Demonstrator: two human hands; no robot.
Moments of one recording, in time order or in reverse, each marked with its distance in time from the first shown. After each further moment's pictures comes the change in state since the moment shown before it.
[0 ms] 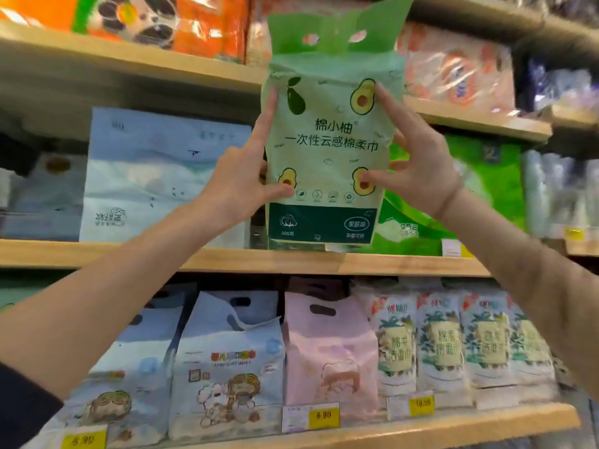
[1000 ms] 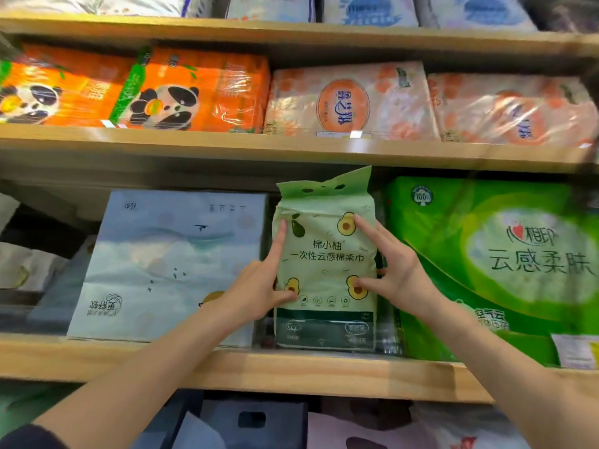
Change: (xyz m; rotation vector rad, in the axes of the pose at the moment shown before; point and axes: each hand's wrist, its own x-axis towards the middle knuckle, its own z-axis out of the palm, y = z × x) left_hand 0.045 -0.109 0.076 0.306 -0.212 -0.232; right_hand 0.027 0.136 0.116 0.129 -0.092 0.013
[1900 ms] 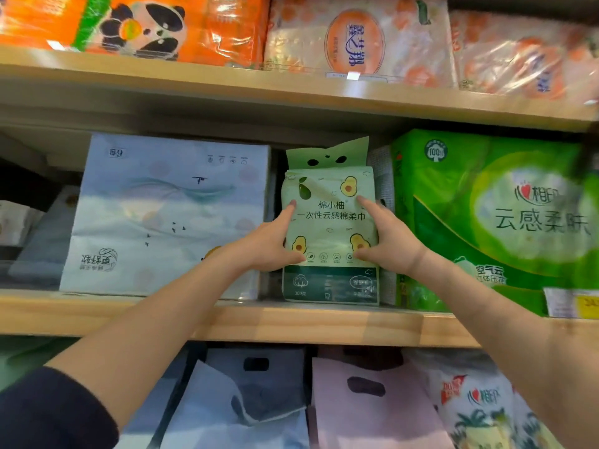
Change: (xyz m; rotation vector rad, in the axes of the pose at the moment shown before) left_hand 0.009 0.000 -0.004 -0.074 -0.271 -0.126; right_hand 0.003 -0.018 0.017 -0.171 -0.234 0.388
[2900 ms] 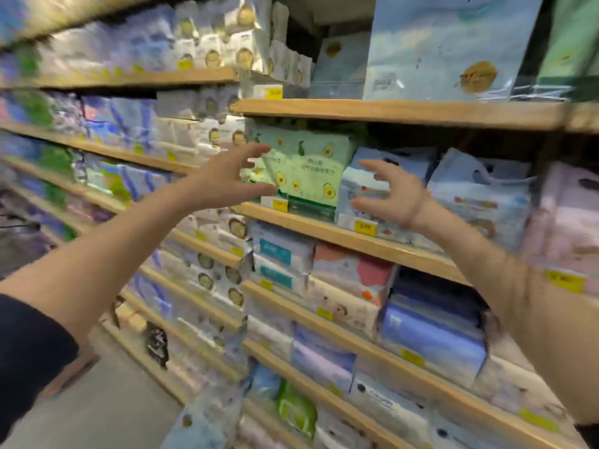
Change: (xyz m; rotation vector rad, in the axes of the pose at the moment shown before) left_hand -0.455 -0.086 -0.147 0.109 0.154 -0.515; right_hand -0.245 -0.261 0.134 0.490 -0.473 -0.266
